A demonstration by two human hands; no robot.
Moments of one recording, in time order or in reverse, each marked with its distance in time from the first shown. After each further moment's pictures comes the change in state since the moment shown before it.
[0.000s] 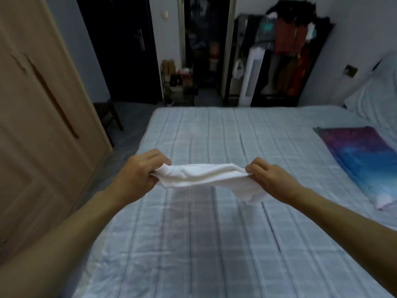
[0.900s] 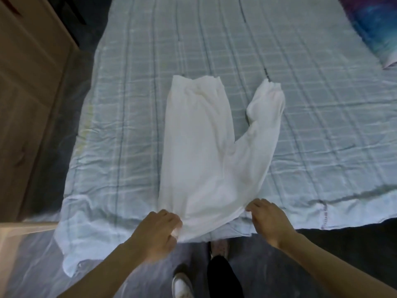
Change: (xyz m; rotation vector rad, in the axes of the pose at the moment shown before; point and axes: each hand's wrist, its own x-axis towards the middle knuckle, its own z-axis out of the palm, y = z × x) left_hand -0.500 0.175 0.199 -0.013 -0.949 -0.296; right_hand -0.428 -0.326 0.210 0.092 -0.633 0.571
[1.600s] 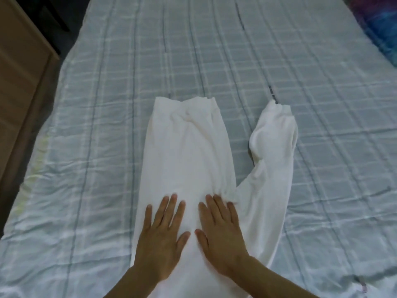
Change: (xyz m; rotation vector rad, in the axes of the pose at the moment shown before) left_hand 0.180 -0.044 0.002 0.110 0.256 -0.254; right_hand 0.178 -0.046 0.019 0.031 0.098 0.035
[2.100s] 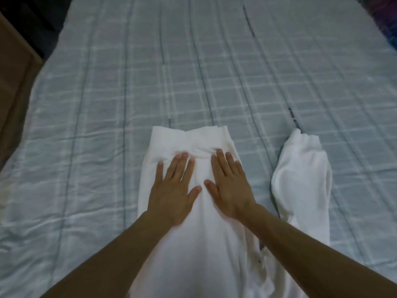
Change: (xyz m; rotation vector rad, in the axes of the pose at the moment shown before) left_hand 0.243 -0.069 -0.031 0.047 0.057 0.025; right_hand 0.240 0.078 -0.030 0.060 0.015 0.038
